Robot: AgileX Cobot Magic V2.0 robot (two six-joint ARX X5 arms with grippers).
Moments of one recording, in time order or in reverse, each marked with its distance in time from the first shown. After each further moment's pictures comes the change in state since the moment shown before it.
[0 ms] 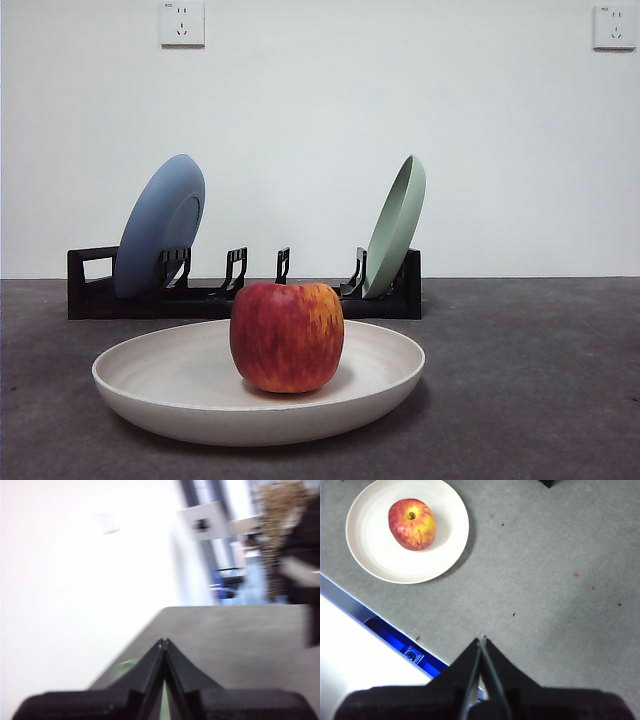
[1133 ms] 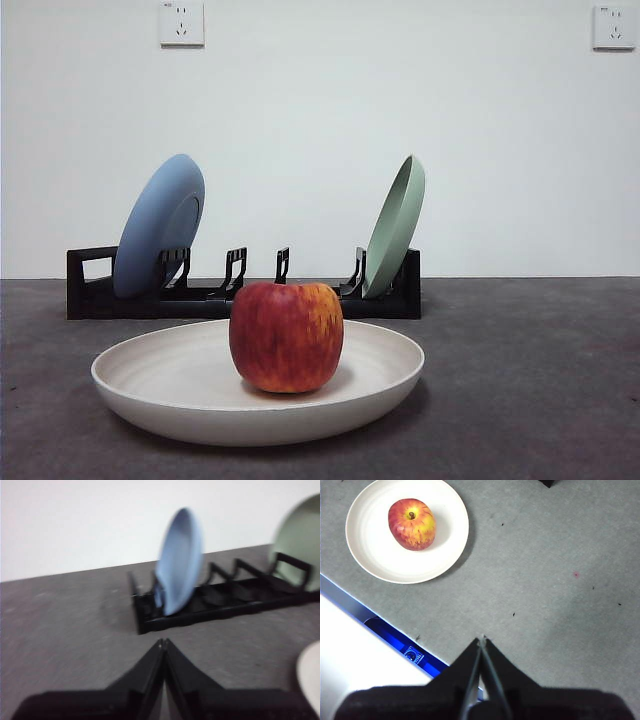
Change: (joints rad) left arm 0.590 -0.776 -1.263 0.408 -0.193 -0.276; right arm 0.000 0.000 0.000 0.000 0.000 0.000
